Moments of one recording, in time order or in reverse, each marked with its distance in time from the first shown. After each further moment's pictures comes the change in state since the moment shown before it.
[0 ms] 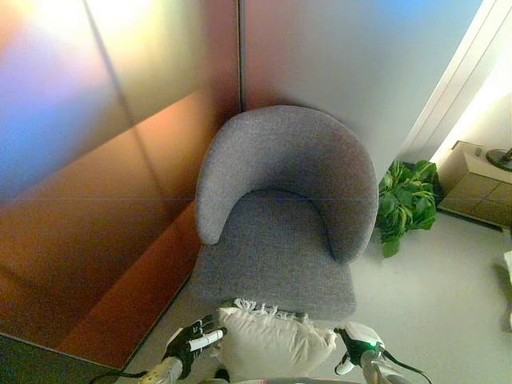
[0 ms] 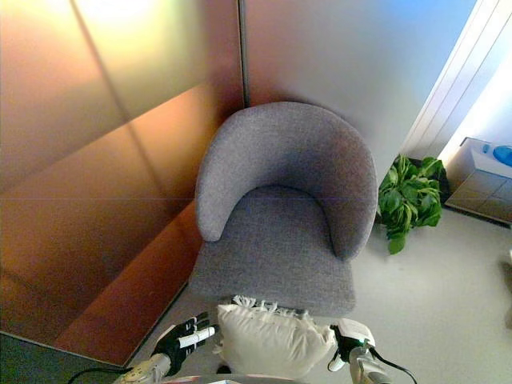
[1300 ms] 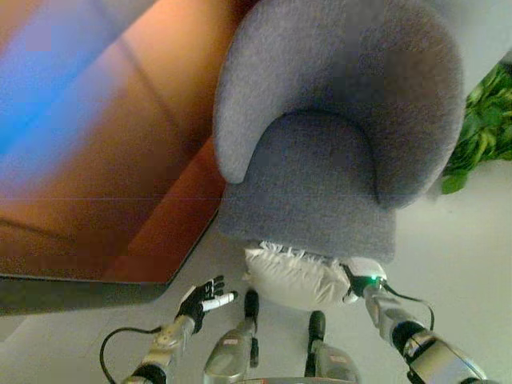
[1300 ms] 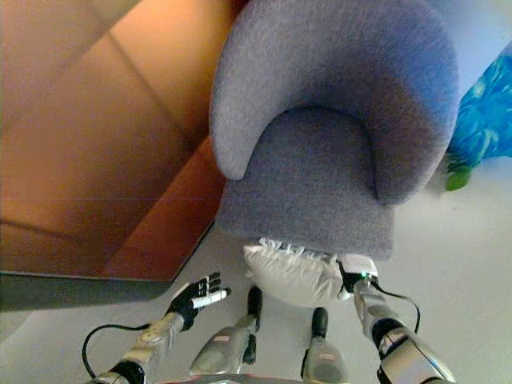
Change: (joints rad) left arm -0.177 0.014 -0.128 -0.121 -0.052 -0.031 0.080; right arm -0.393 -0.116 0.101 0.017 -0.015 0.050 0.000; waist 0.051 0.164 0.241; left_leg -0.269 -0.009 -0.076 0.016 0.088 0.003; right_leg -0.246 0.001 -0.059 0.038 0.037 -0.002
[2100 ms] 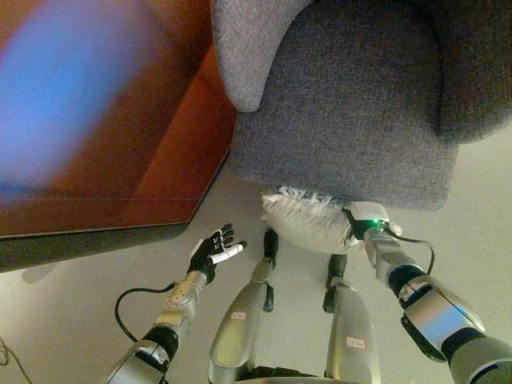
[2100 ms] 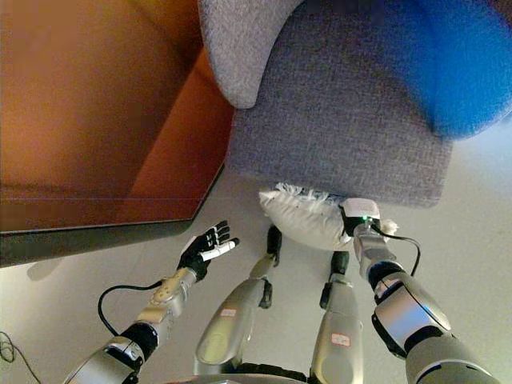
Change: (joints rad) left arm -0.147 -0.001 -0.071 -0.079 -0.156 -0.086 0.078; right arm -0.298 -0.033 0.038 0.059 0.038 0.029 0.034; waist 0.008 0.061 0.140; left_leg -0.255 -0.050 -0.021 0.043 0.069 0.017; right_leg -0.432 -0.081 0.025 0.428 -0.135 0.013
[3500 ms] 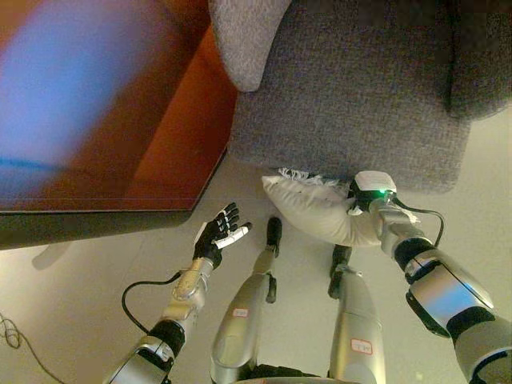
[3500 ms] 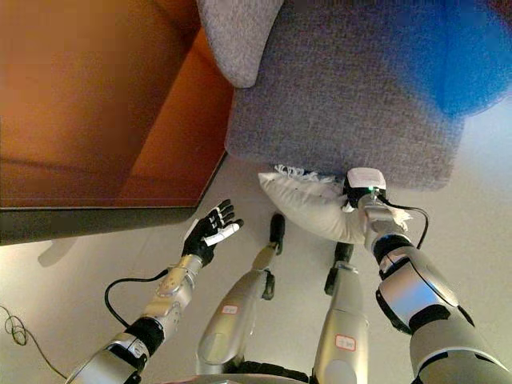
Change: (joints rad) left arm -0.003 -0.015 0.017 -0.103 -0.035 -0.039 0.011; right arm -0.090 -0.077 0.033 -0.034 0.083 -0.071 0.029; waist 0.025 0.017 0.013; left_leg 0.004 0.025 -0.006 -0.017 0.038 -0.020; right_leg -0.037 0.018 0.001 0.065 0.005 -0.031
